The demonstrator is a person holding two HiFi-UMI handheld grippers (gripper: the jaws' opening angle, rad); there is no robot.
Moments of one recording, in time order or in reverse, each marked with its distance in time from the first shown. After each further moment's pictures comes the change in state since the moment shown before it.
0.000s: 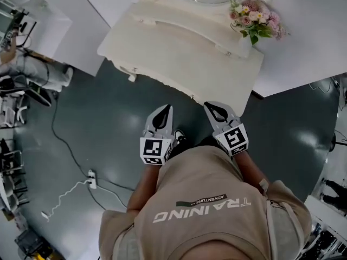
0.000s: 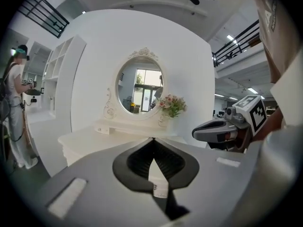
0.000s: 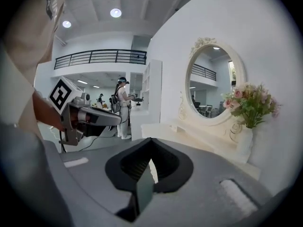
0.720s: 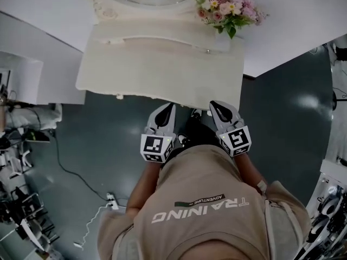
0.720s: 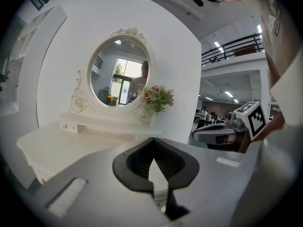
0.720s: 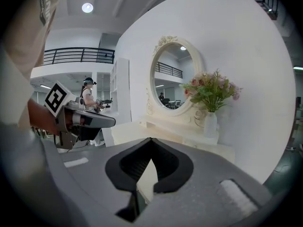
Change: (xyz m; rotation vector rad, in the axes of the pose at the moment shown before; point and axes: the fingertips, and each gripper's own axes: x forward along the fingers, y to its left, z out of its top) left arm 0.117 -0.007 -0.001 0.028 0.092 -0.310; right arm 0.000 -0.089 -0.042 0.221 0.002 -0.356
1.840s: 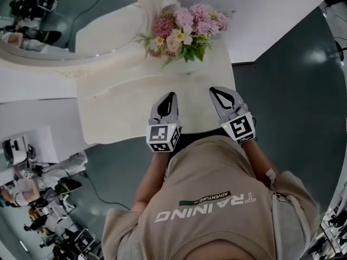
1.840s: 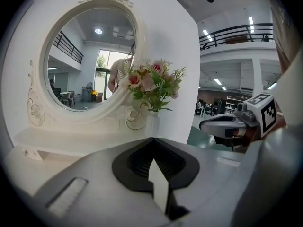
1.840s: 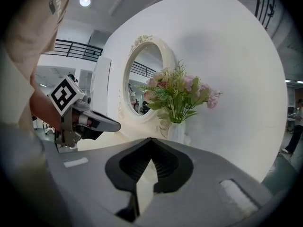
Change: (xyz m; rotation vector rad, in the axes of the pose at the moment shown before) left arm 0.202 0.005 0.057 0.131 0.116 -0.138; right arm 0.049 -0.160 0.042 -0.020 -0.080 -0.206
